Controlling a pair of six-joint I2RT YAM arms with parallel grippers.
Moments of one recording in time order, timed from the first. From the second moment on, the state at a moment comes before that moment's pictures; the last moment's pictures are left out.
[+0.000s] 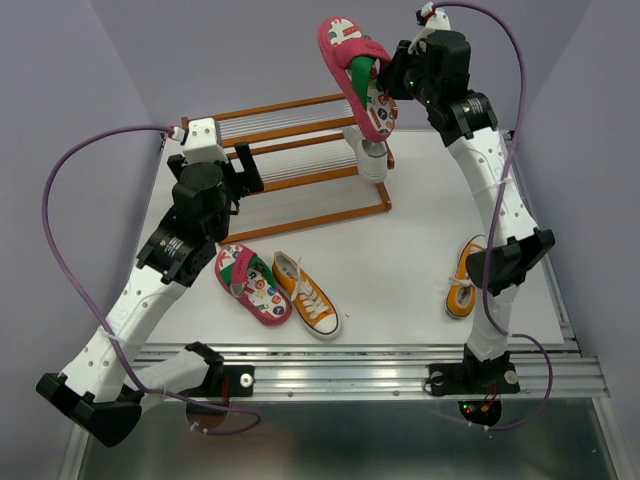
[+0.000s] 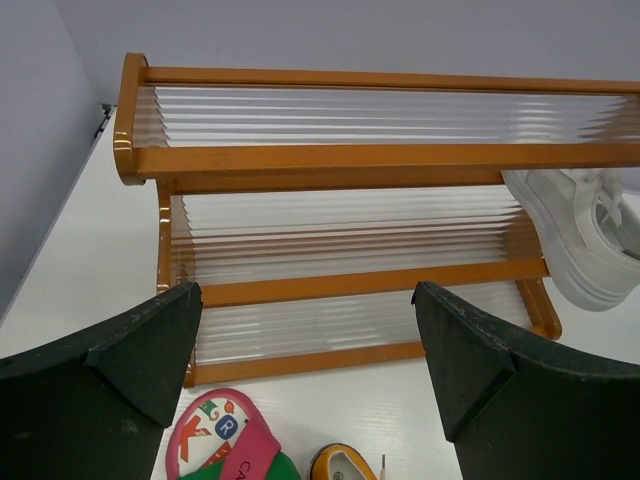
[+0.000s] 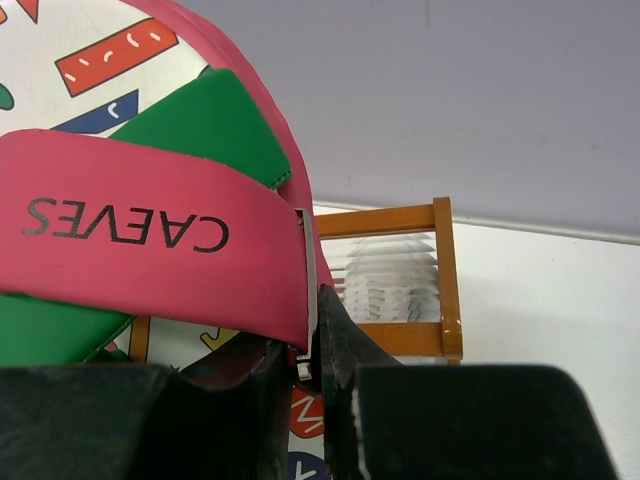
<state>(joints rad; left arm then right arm) -0.54 1.01 1.24 -0.37 -0.58 -0.26 0.37 1.98 2.44 -0.61 -0.02 0.30</state>
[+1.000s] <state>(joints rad) -0.54 0.98 1.22 -0.40 -0.64 -0.26 0.59 2.11 2.43 -0.49 0.24 0.42</state>
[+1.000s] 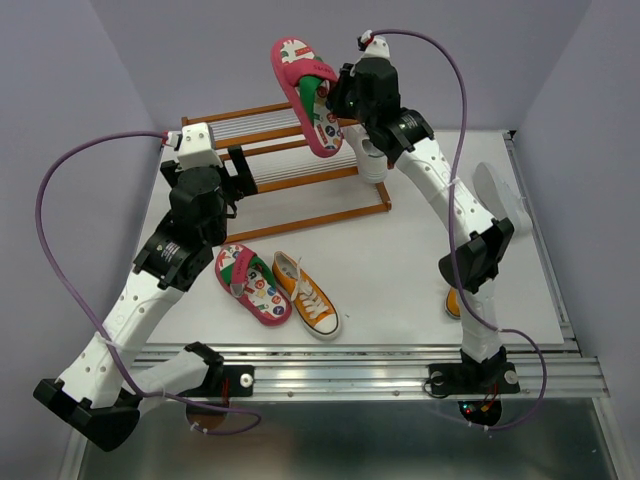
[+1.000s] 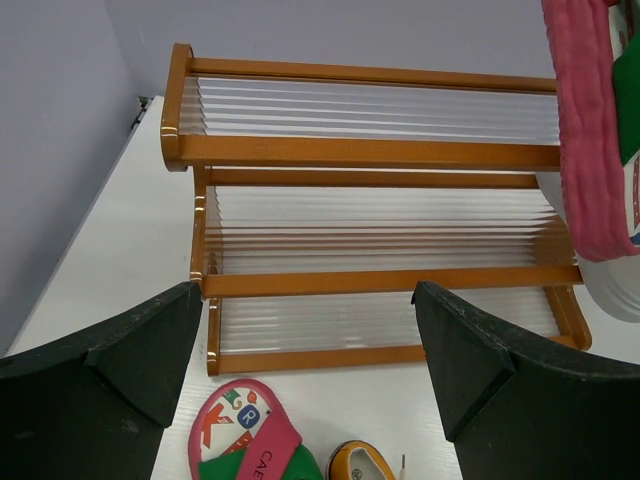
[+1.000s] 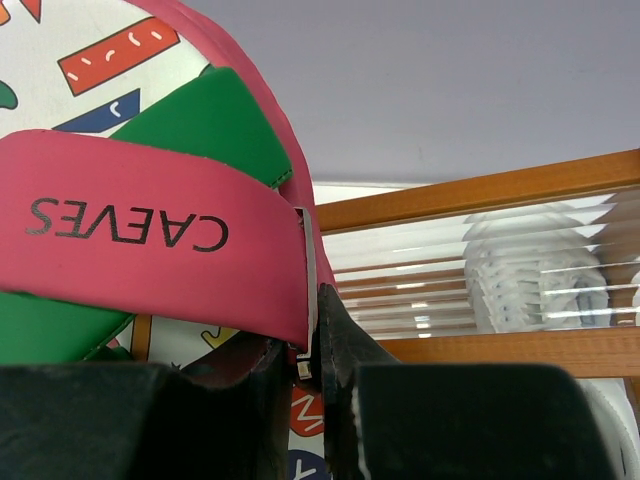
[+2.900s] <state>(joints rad) -0.54 0.98 1.22 -0.40 -0.64 -0.26 0.60 2.12 2.35 -0.37 0.37 0.52</state>
